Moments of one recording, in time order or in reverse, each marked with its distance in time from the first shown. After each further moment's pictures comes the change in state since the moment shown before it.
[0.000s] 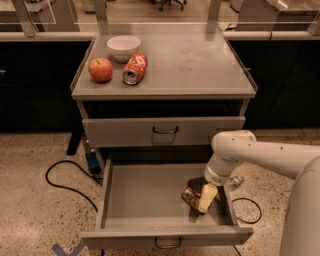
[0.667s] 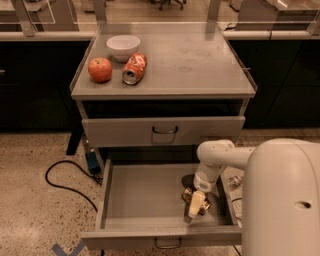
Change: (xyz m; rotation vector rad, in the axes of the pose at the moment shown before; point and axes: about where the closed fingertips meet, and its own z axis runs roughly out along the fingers) arm -0.006 -0.005 0.086 -0.103 0.062 0.043
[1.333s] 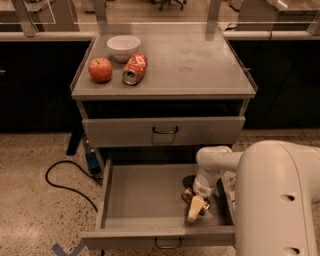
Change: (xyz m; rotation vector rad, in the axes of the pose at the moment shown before) arm 0.001 0.000 0.037 -0.046 0.018 0.030
